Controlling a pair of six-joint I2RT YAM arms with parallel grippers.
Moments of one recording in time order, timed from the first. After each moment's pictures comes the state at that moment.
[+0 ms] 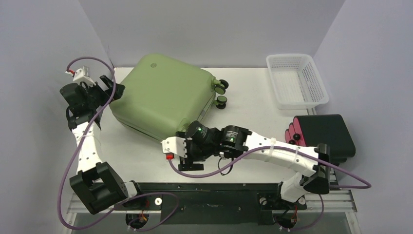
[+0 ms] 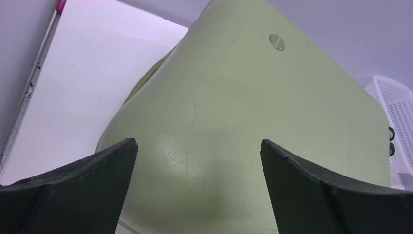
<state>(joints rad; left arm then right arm) 0.47 1.28 1.09 -0.10 0.58 -0.33 1.25 1.50 1.52 -0.79 -0.11 -0.50</state>
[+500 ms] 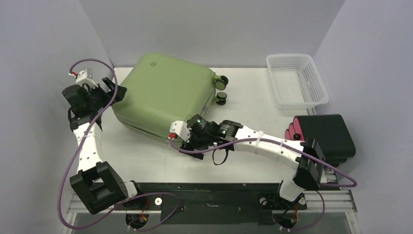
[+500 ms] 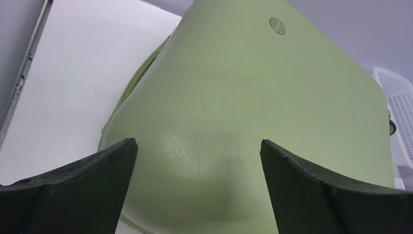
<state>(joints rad) 0.47 1.28 1.05 -0.10 0.59 -0.32 1.14 1.62 1.41 -0.69 0.02 -0.32</state>
